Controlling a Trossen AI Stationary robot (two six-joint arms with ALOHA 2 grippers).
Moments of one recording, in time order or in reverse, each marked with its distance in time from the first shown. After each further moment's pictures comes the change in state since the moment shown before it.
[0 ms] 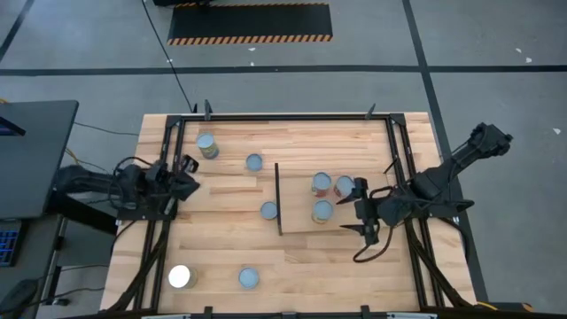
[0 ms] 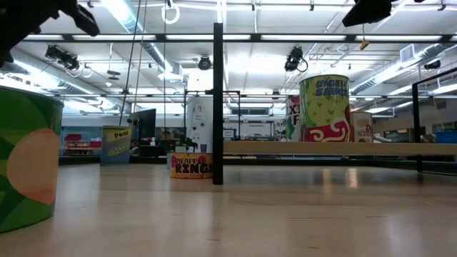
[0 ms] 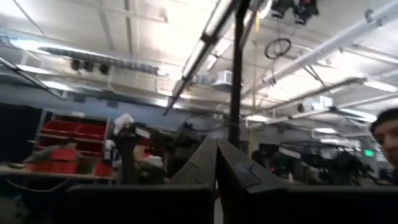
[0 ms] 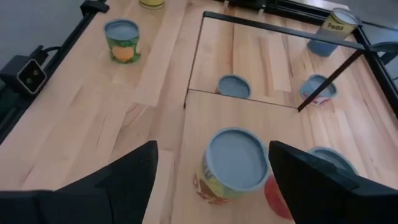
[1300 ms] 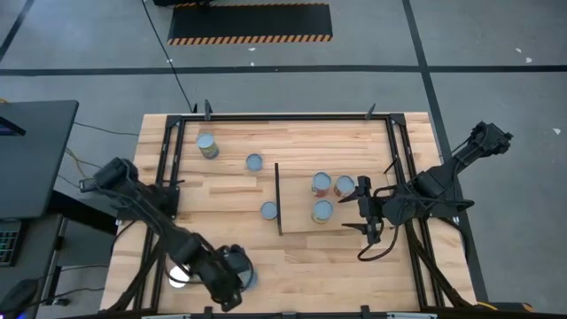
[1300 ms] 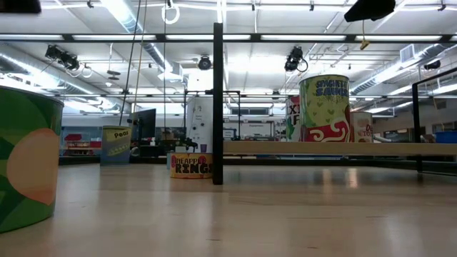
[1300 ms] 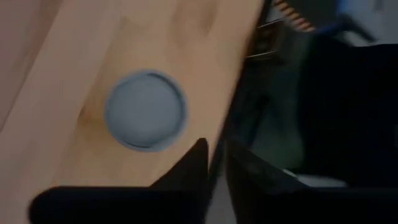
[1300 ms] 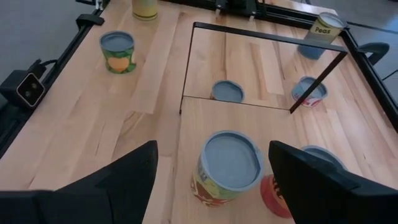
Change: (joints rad) left arm -0.609 1.376 1.228 -1.423 -0.138 -1.013; right arm 0.022 -0.032 0.000 -0.009 0.042 0.037
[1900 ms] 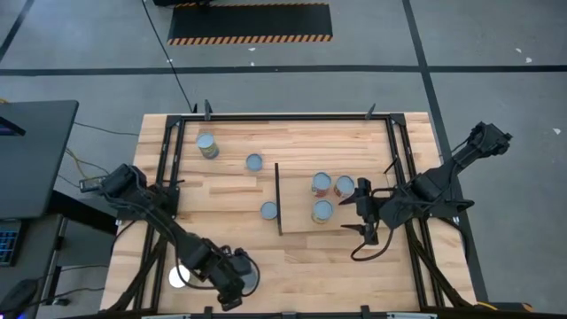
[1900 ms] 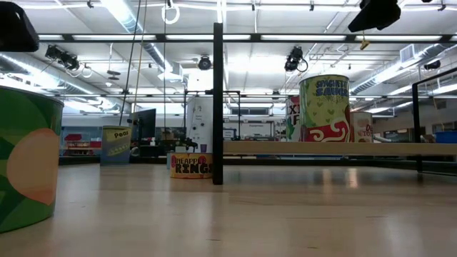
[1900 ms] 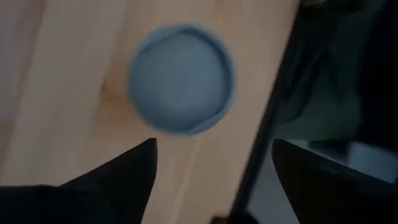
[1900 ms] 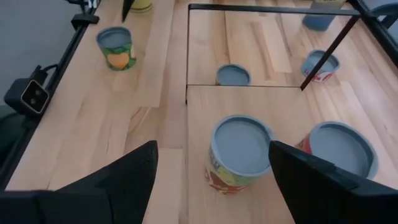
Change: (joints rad) left arm 0.018 0.079 -0.001 -0.080 0.095 0.092; right arm 0.001 0.030 0.000 -0.024 -0.016 0.146
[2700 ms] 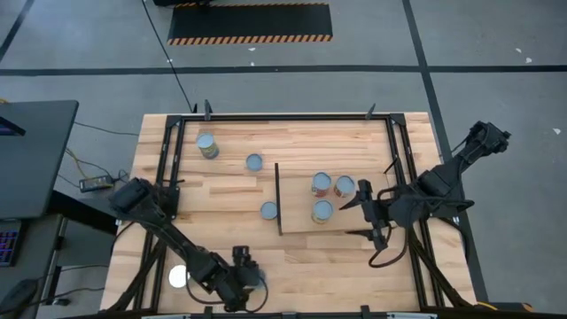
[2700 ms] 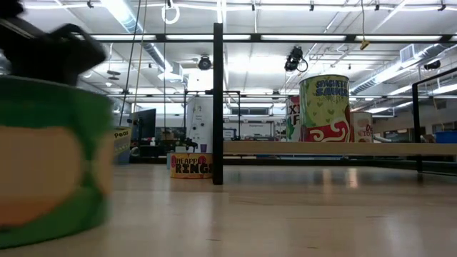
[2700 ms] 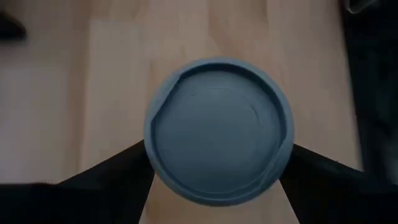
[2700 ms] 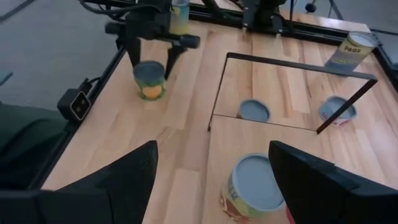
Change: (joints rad) left arm -0.029 0.169 0.000 0.180 -0.363 0.426; right arm 0.046 -0.006 0.103 -0.009 -0.044 -0.138
